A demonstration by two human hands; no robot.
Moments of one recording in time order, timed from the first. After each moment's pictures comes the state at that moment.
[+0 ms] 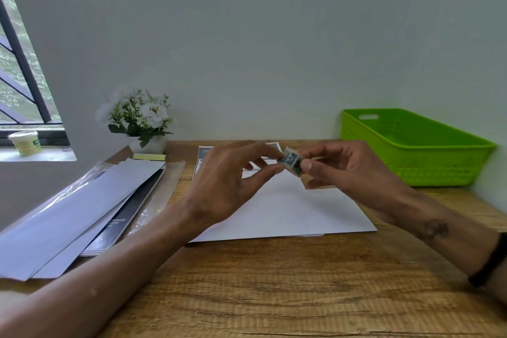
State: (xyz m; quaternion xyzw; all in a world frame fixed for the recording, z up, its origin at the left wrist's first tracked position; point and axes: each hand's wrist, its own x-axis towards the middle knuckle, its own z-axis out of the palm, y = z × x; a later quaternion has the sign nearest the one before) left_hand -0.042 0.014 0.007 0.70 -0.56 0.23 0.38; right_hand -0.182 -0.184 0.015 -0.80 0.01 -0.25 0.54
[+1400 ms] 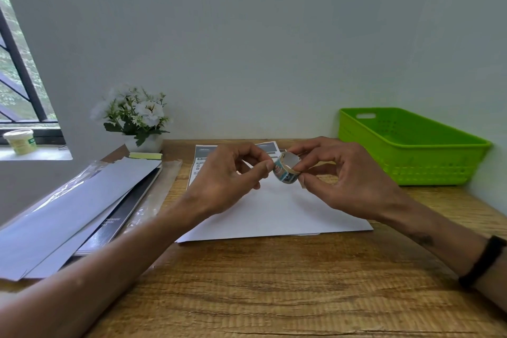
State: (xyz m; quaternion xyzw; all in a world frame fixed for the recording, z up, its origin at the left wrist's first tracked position) left_hand -0.042 0.008 0.006 0.75 -0.45 0.01 0.49; right_hand -0.183 -0.188 0.007 -0.89 -0.06 -0.32 0.33
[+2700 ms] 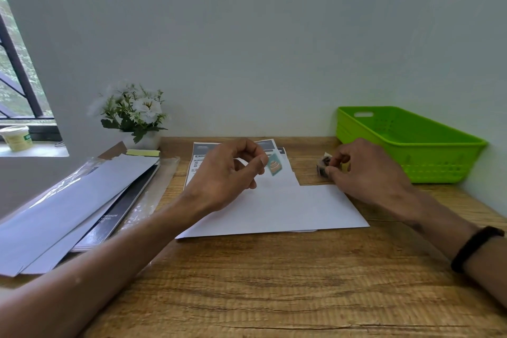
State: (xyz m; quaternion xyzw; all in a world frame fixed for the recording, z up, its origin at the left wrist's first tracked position) left_hand -0.041 0.006 0.003 0.76 -0.43 0.00 0.49; right_hand -0.184 -0.223 0.006 -0.93 0.23 -0.27 0.09
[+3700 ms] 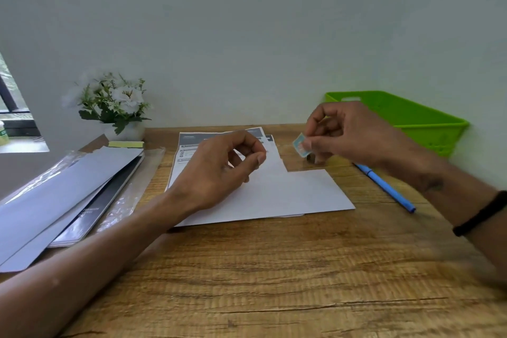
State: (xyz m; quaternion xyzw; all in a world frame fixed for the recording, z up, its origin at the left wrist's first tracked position) left_hand -0.052 0.008 0.002 0.74 -0.51 0.04 0.43; right_hand -0.198 -0.207 0.050 -0.89 0.10 -0.22 0.39
